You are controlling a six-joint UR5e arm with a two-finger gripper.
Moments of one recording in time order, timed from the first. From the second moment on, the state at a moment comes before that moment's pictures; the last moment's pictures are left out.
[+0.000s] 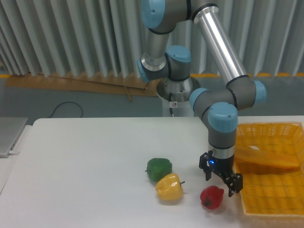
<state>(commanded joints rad) 2.50 -2.07 -1.49 -1.02 1.58 1.14</state>
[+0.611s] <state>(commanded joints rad) 2.43 -2.11 -1.46 -1.01 1.57 1.14</state>
